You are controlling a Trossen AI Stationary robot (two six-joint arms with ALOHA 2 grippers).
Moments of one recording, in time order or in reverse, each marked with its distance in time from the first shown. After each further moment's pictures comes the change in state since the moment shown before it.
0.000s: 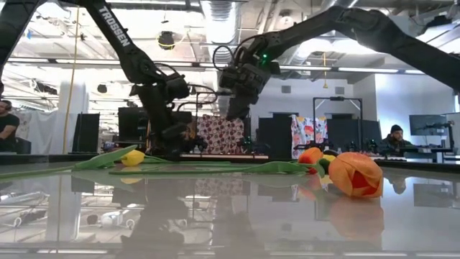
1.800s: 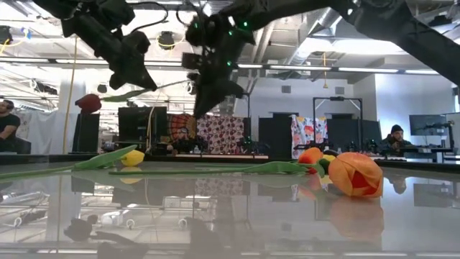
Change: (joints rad) left arm -0.043 -0.848 -0.279 -0.162 0.212 -0.294; right arm 0.330 -0.002 0.045 0.251 0.736 -0.354
